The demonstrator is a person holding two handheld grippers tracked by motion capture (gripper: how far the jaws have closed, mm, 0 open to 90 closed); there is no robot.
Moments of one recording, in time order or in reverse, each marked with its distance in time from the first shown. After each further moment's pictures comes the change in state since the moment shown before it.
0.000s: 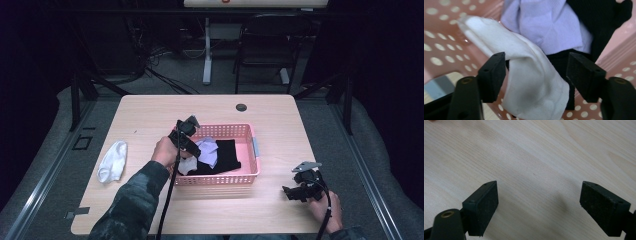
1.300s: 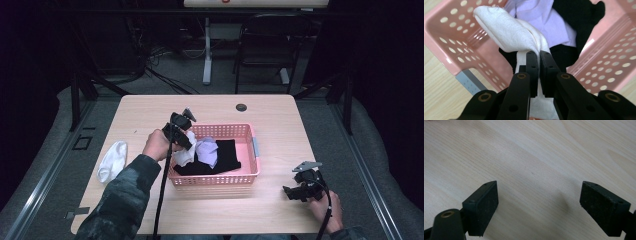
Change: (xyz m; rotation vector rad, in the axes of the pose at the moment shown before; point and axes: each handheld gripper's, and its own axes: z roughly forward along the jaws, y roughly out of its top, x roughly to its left) left arm 0.003 0.000 -0.044 -0.043 -0.035 0.086; right arm -0.002 -0.001 0.001 0.002 0.005 0.005
